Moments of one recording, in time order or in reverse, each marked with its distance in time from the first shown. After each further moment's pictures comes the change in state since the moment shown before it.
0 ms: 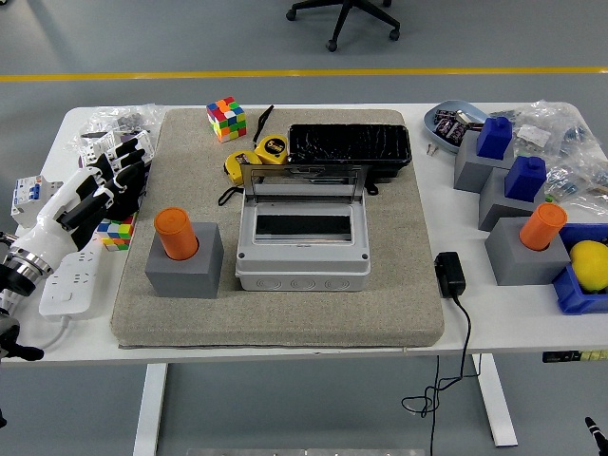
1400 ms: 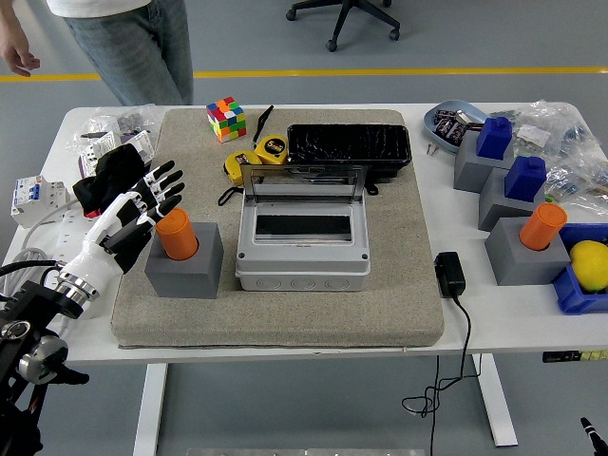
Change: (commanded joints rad) left arm 0.031 -0.003 0.125 0.034 -0.052 0.000 -0.018; right arm -0.005 0.000 -0.019 -0.002 0.016 0.001 -0.004
